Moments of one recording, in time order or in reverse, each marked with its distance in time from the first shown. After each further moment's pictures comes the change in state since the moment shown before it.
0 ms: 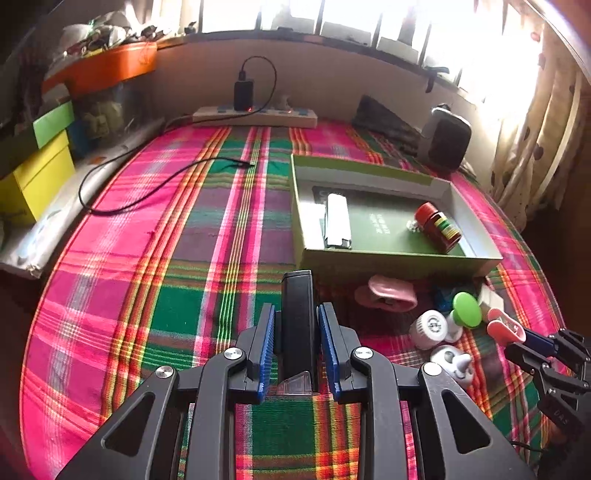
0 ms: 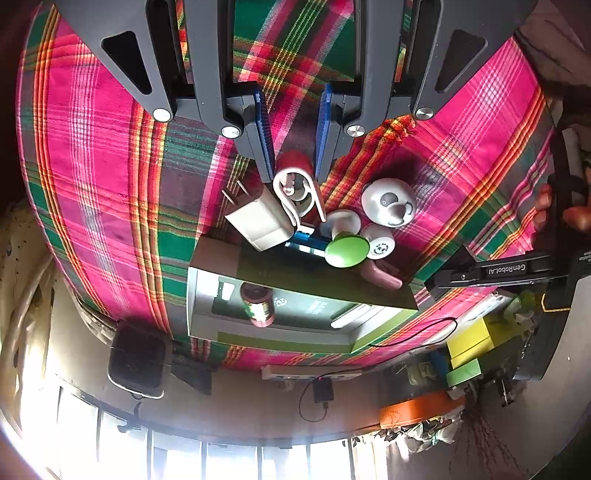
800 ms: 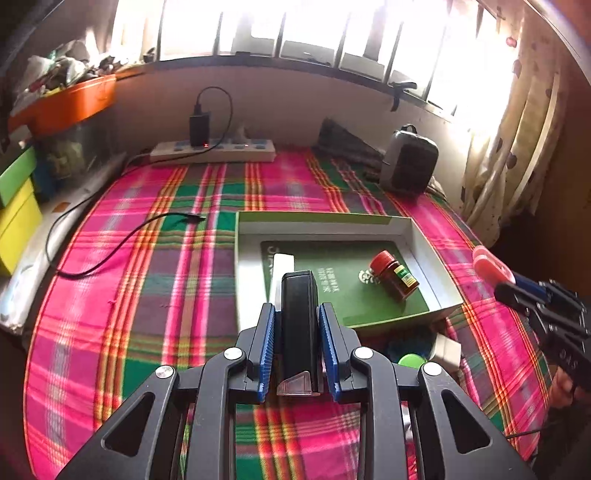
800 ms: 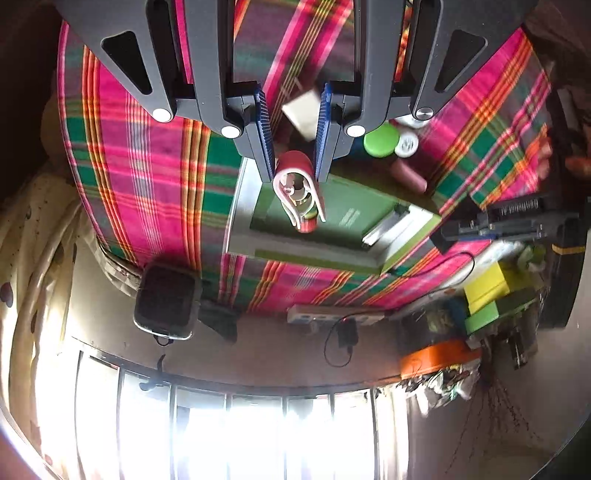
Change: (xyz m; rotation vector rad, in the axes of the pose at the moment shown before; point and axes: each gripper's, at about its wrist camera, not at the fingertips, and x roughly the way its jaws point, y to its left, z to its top) left arm 0.001 -0.032 0.051 0.058 -0.043 -0.103; right arm -0.023 -0.031 0.073 0.030 -0.133 -0.053
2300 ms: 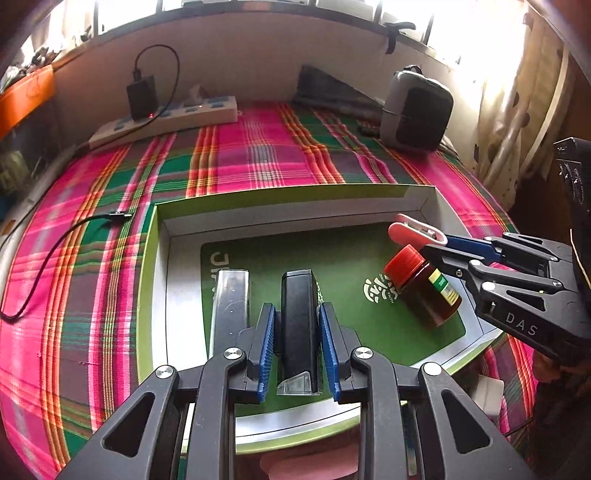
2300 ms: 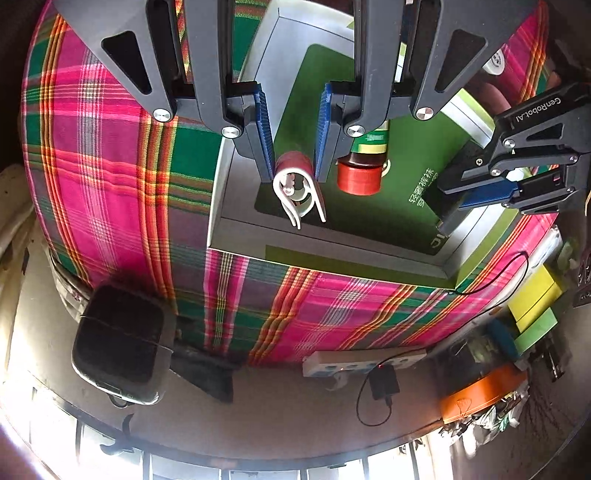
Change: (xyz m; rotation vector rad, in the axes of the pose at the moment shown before) left arm 0.104 -0.028 0.023 0.075 0.154 -0.007; right arm 0.139 -0.033 0.039 0.017 0.212 0.026
